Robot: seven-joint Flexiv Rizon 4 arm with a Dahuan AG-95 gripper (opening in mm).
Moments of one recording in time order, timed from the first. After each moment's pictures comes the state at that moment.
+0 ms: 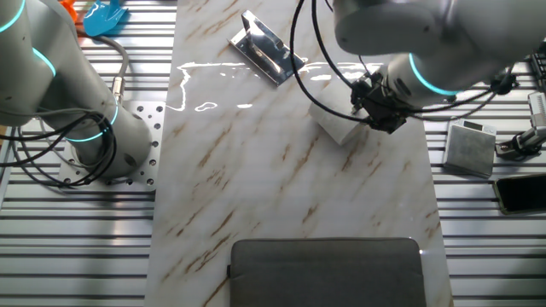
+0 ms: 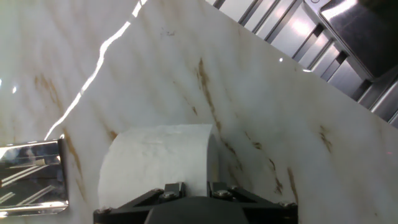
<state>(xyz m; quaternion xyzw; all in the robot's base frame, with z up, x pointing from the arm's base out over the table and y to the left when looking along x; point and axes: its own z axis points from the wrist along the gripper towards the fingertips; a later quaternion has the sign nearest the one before) 0.543 0.025 0.099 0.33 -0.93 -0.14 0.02</state>
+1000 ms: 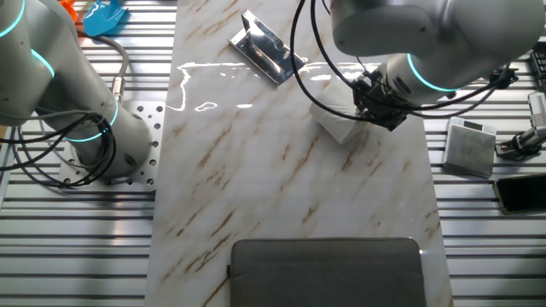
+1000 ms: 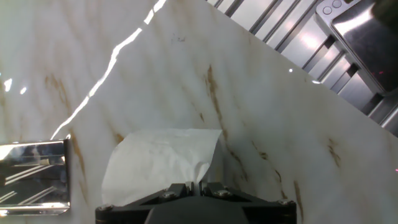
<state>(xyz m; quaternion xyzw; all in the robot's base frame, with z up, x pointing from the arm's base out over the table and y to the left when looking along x) 0.545 0.032 0.096 0.34 -0.93 -0.13 0.01</state>
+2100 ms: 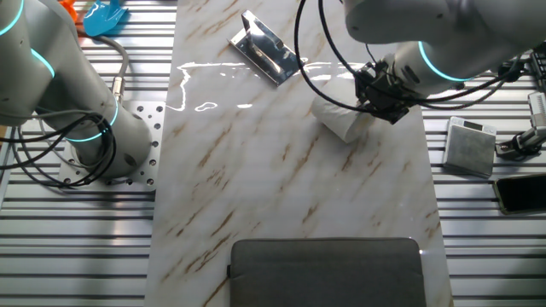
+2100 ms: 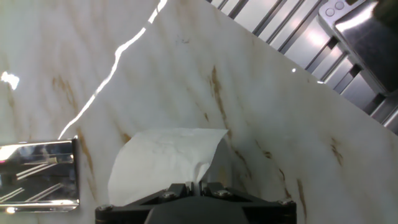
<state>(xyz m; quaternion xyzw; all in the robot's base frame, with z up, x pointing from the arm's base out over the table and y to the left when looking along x) 0.542 0.042 0.116 0.33 -0.93 -0.16 0.03</state>
